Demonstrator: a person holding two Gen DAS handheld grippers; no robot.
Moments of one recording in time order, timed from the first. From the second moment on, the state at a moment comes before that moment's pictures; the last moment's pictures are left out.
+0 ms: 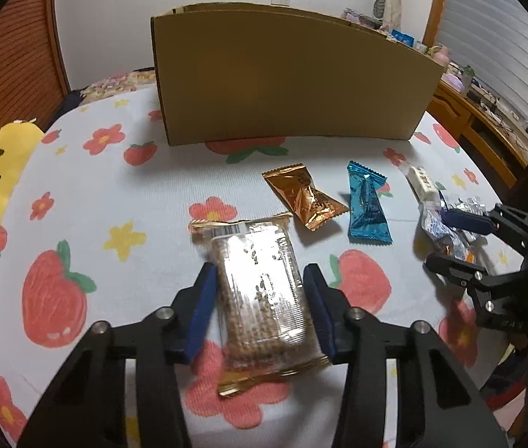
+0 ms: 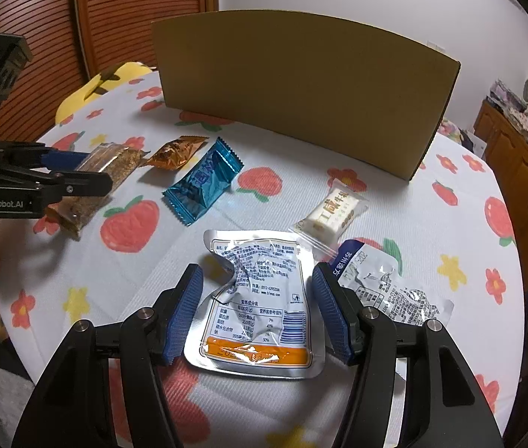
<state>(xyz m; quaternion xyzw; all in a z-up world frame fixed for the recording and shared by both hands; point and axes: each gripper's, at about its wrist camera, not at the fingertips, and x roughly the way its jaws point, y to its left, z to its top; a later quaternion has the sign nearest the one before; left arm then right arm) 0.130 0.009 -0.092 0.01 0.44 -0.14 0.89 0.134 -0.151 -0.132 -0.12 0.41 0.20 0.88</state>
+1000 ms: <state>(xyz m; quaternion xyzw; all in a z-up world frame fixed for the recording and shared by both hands) 0.112 0.024 -0.095 -0.02 0.41 -0.17 0.90 0.120 -0.144 -0.128 -0.13 0.40 0.21 0.88</state>
